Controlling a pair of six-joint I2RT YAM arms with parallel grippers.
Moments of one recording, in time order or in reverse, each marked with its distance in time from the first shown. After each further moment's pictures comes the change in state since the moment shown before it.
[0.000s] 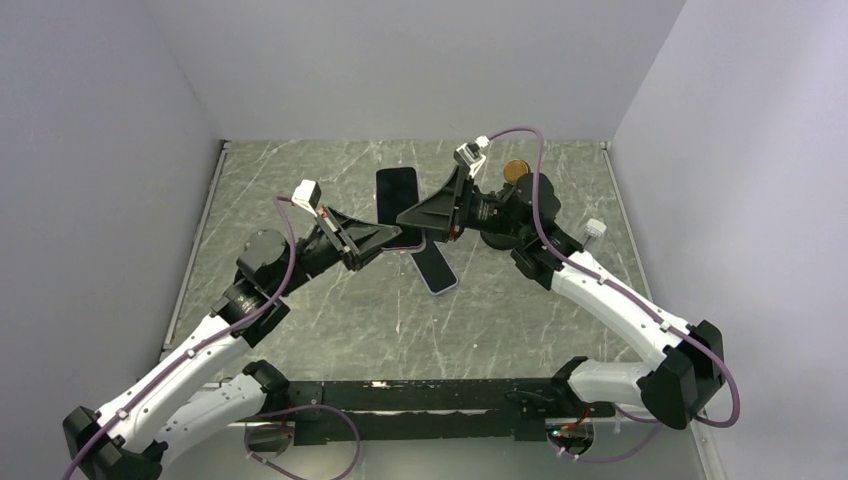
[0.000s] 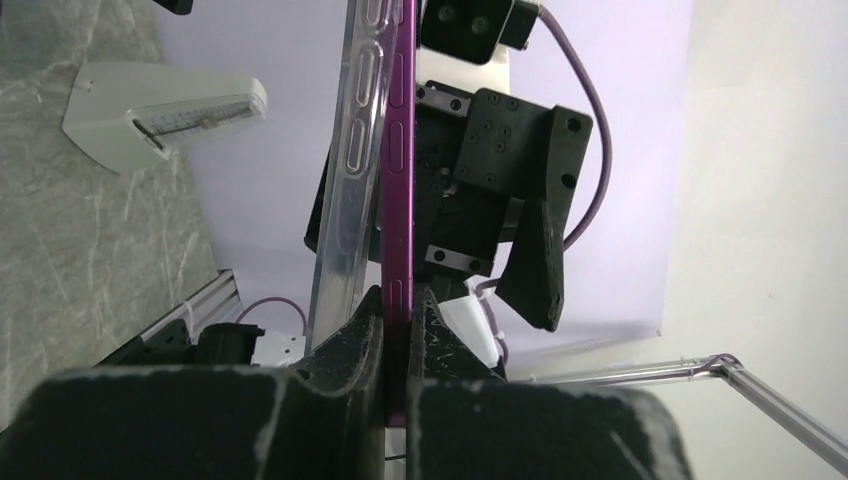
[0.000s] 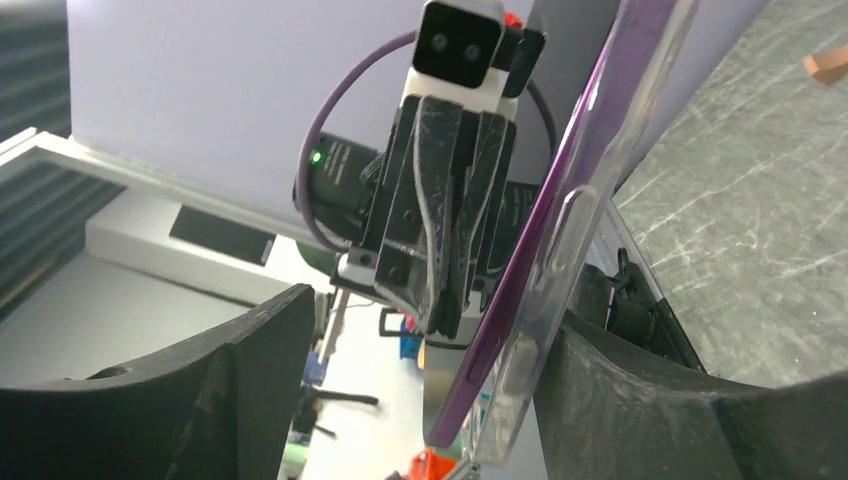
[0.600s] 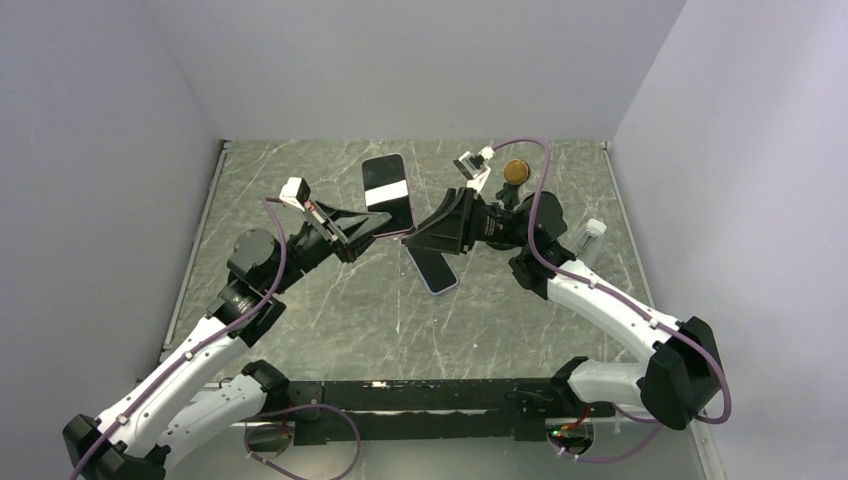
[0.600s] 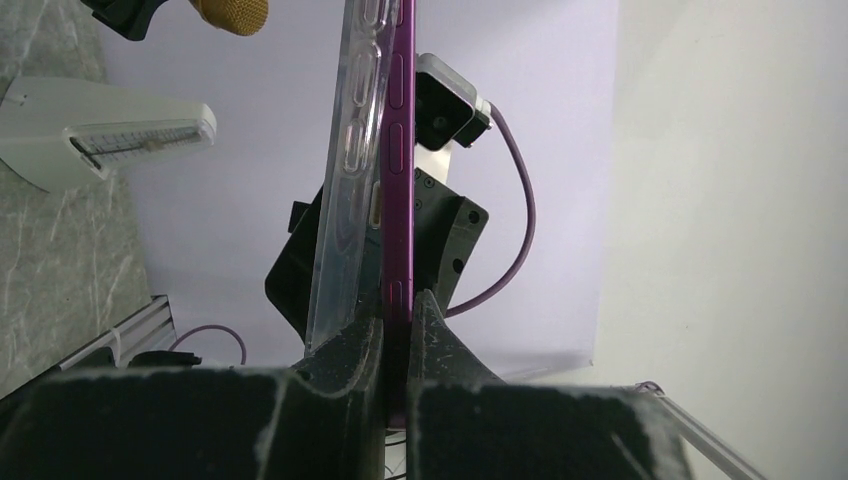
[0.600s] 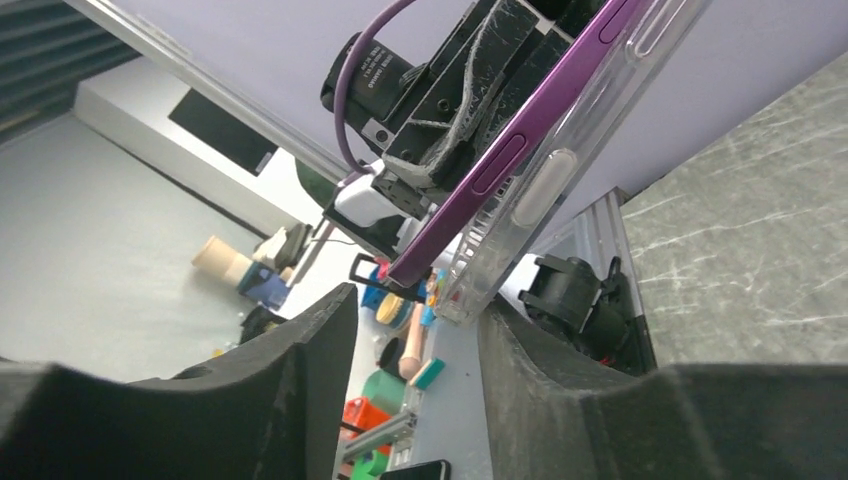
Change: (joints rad) left arm 0.049 -0.023 0.000 0.048 -0.016 -0.142; right arm -0.013 -0.006 -0.158 0.399 -0.158 -0.035
